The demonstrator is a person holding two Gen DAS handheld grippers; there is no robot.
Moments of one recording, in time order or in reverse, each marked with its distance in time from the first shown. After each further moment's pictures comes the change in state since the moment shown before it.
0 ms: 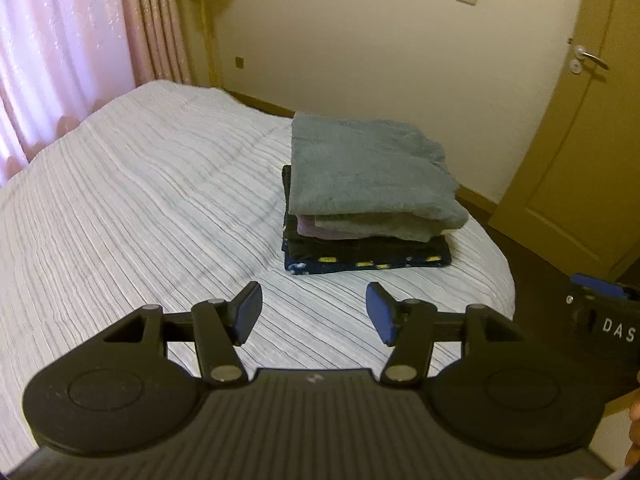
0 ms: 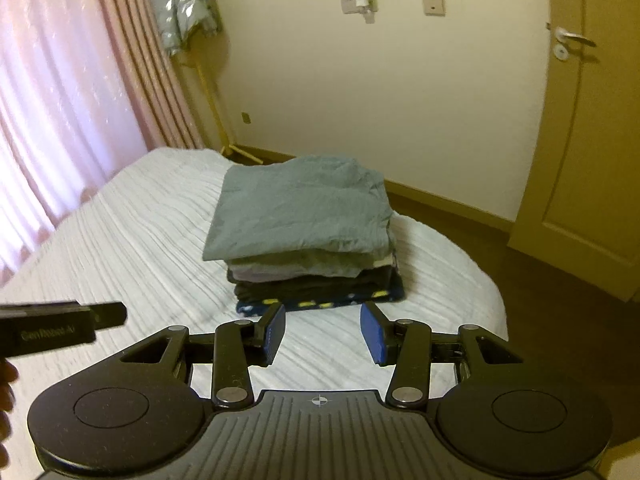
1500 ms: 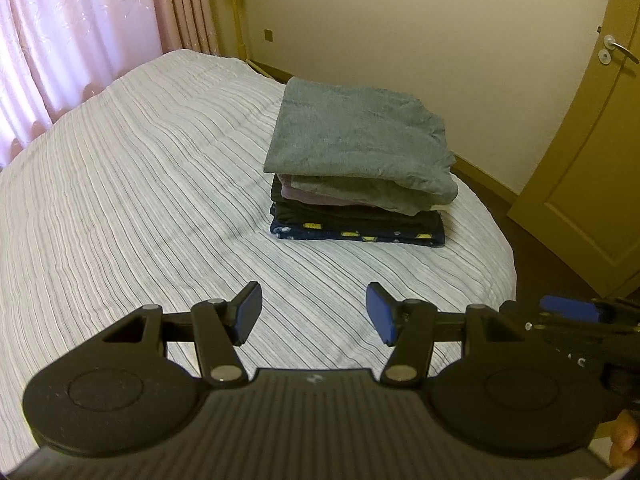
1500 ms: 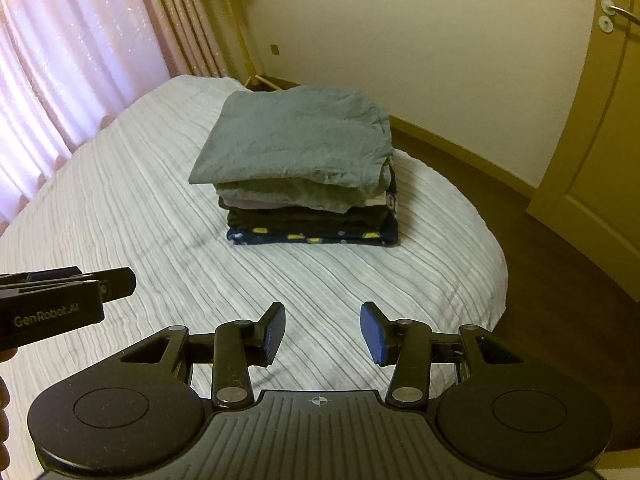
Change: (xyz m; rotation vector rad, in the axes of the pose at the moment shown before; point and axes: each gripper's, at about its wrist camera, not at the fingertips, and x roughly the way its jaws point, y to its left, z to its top) left arm 0.021 -0.082 -0.013 -0.088 0.088 0.104; right arm 0.023 -0.055 0.002 -0.143 0.220 0.080
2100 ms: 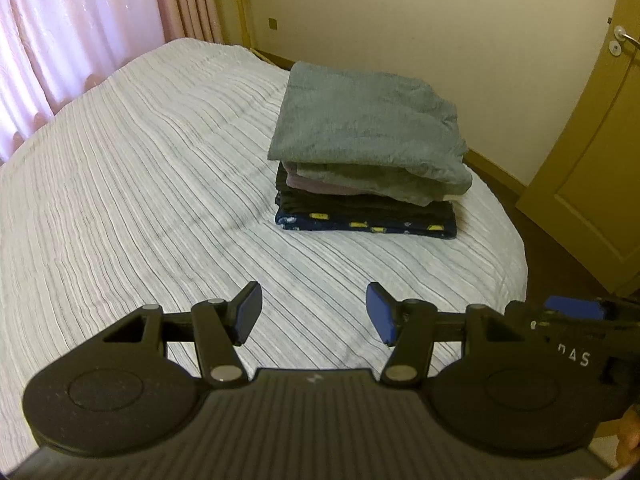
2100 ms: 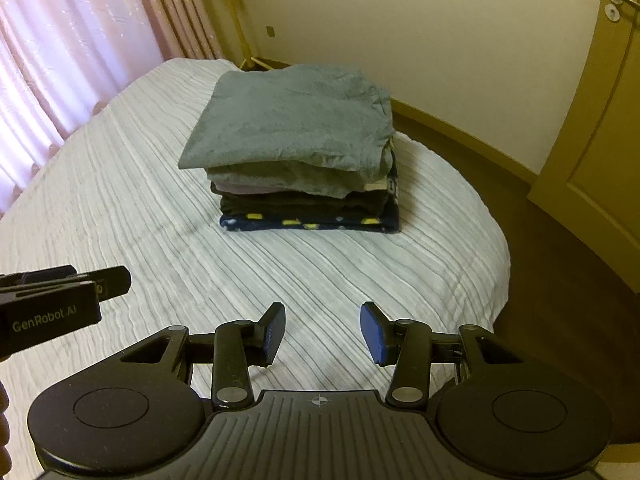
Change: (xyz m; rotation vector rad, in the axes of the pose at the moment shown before) left arm 0.025 0.003 -0.001 0.000 0.040 0.016; right arm 0.022 -0.003 0.005 0.012 0.062 -0.016
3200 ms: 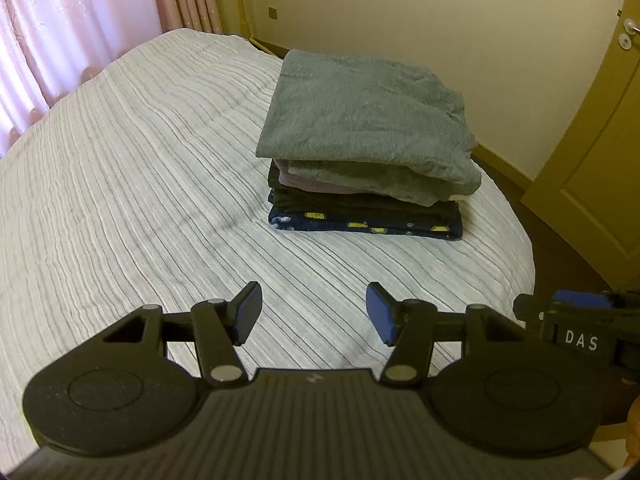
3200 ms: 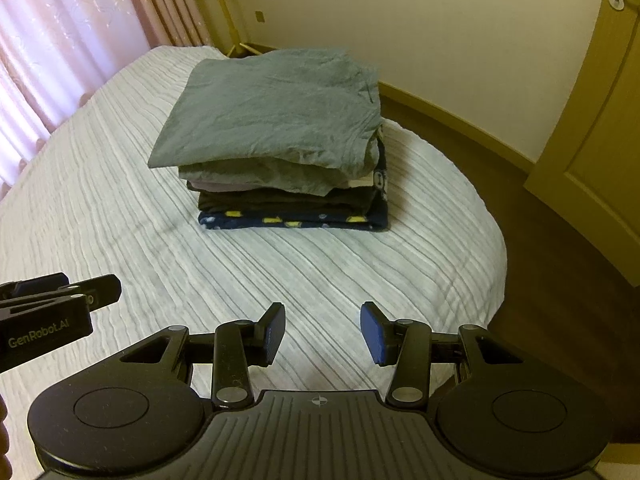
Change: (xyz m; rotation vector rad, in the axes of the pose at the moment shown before) left arm 0.035 -0.014 0.017 0.000 0.025 0.009; right arm 0.028 -0.021 0.026 0.009 0.046 -0.019
